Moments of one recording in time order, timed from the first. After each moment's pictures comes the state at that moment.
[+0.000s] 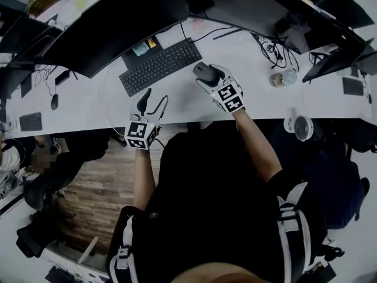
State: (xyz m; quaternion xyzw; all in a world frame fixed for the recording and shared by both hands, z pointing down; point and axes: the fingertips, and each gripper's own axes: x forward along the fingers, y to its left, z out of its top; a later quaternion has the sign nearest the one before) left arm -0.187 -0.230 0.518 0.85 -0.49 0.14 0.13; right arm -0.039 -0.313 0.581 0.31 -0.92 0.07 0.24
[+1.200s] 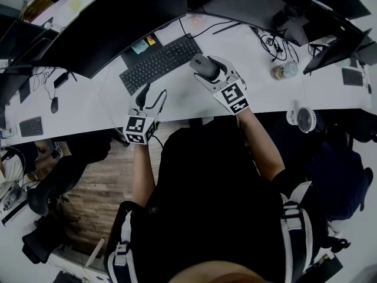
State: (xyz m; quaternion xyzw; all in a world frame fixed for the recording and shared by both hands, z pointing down) left arm -0.201 -0.240 0.519 0.86 -0.47 0.14 0.12; right arm -0.058 -0.302 0.511 0.32 -0.93 -0.01 0.20
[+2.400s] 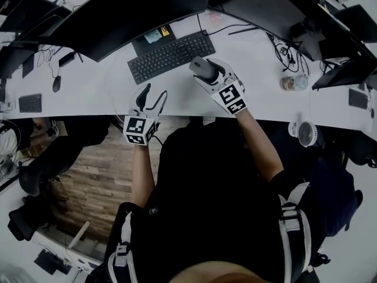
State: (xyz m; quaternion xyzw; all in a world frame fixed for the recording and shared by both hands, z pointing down) left arm -0.232 -0.216 0.532 0.83 -0.52 0.15 0.15; right arm -0.103 -0.296 0.546 0.25 -0.94 0.01 0.22
